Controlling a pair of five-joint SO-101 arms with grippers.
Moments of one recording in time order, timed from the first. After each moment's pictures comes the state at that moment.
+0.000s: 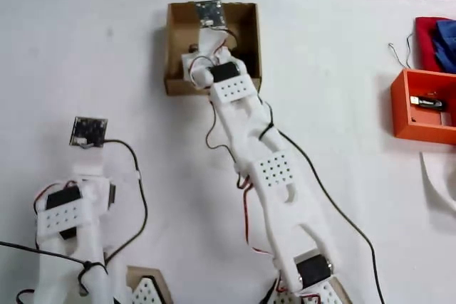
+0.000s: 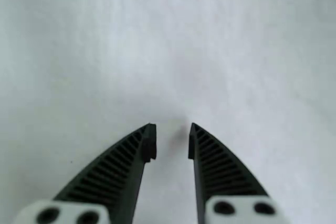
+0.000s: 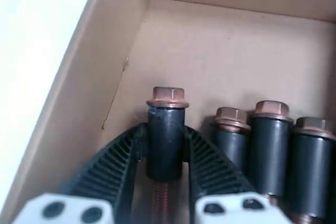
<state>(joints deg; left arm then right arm) -28.7 -45.3 77.9 44.2 -20.9 -26.5 73.5 -71.1 50.1 -8.7</state>
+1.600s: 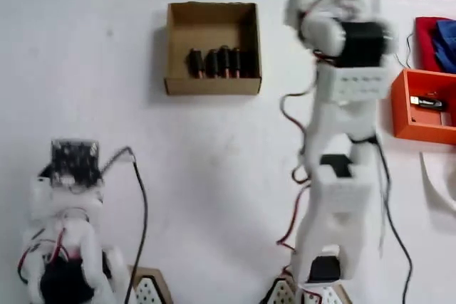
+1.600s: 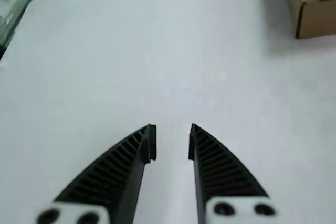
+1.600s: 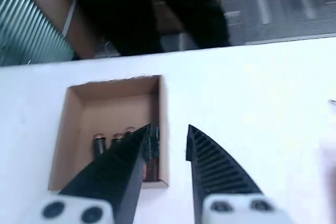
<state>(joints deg) -26.2 -101.7 68.5 75.9 -21.0 -4.7 29.2 -86.5 100.0 -8.4</state>
